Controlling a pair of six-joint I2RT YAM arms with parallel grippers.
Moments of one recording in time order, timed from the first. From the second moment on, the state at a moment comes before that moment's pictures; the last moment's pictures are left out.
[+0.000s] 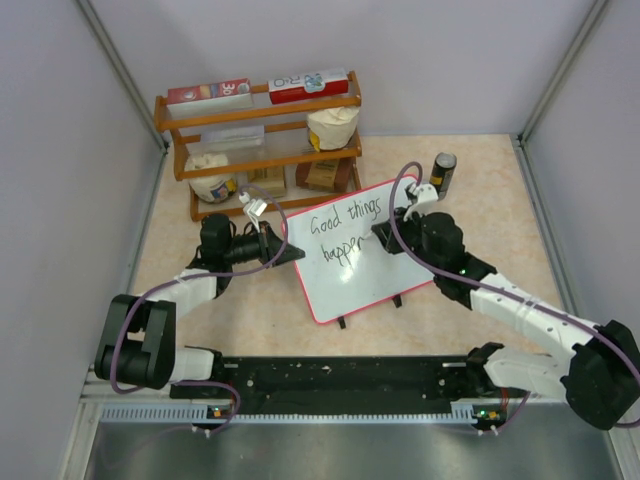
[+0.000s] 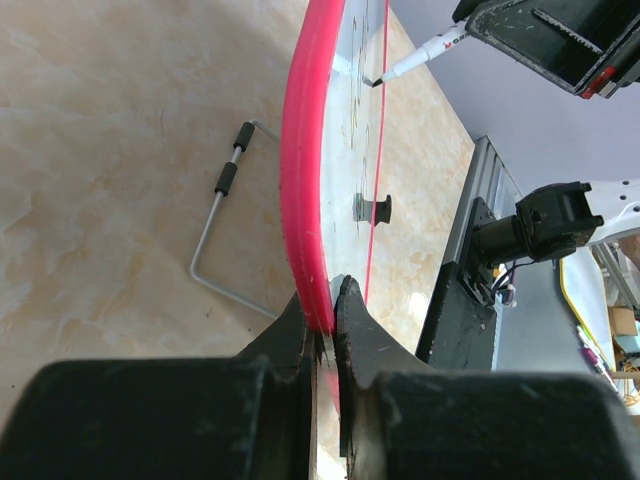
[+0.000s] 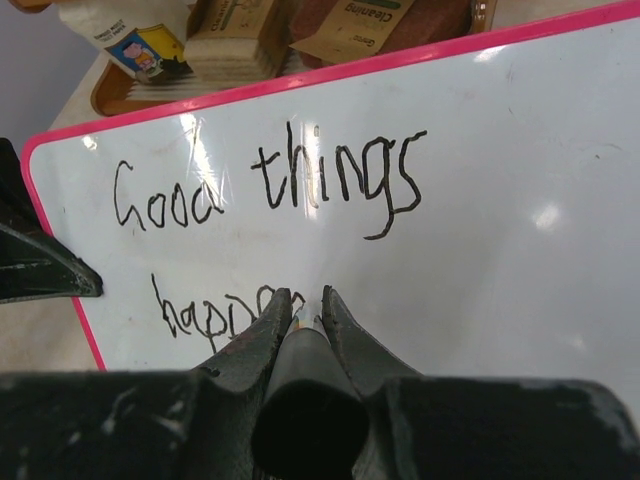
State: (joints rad) left arm -0.17 1.34 0.51 0.49 1.00 -0.48; right arm 0.64 1.10 0.67 0.18 0.07 0.37
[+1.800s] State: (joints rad) left arm -0.17 1.34 0.50 0.49 1.00 -0.48; right arm 0.63 1.09 0.67 0.17 0.09 0.37
